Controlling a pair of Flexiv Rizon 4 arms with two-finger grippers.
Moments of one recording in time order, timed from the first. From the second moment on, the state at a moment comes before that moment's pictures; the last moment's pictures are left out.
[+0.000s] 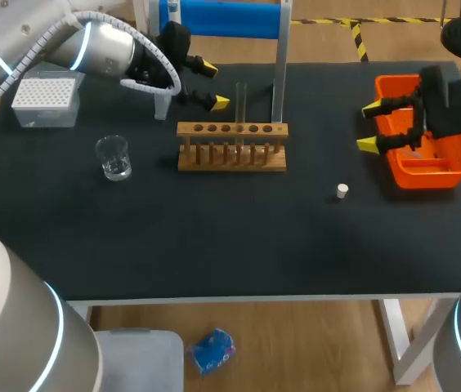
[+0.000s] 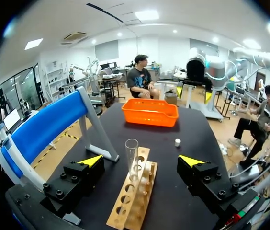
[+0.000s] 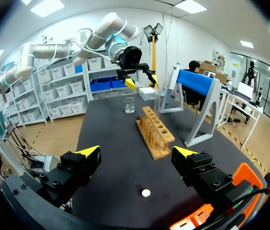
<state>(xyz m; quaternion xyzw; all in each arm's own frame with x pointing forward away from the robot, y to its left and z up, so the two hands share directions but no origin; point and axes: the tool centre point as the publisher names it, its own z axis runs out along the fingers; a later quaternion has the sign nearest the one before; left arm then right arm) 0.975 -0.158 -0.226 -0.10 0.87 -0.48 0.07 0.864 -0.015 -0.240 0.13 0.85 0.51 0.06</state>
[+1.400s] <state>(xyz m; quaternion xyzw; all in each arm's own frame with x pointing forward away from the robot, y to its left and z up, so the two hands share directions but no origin) 0.975 -0.158 -0.226 -0.09 0.87 -0.48 0.06 0.822 -0.040 -0.299 0.19 0.87 0.45 0.09</state>
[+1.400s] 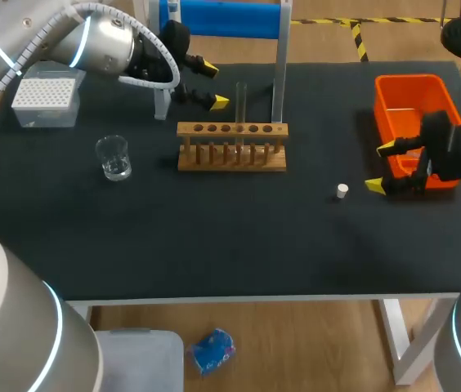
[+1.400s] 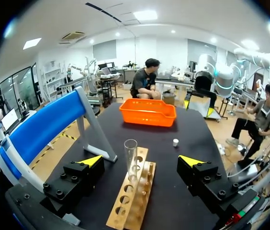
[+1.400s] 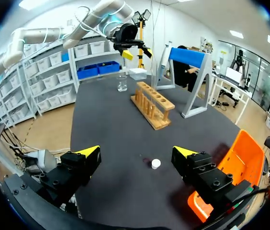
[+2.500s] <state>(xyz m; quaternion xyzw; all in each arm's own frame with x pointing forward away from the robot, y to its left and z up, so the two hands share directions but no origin) 0.975 -0.158 -0.226 -0.09 0.87 -0.48 0.06 0.836 -0.044 -0.383 0.25 0.88 0.40 0.08</state>
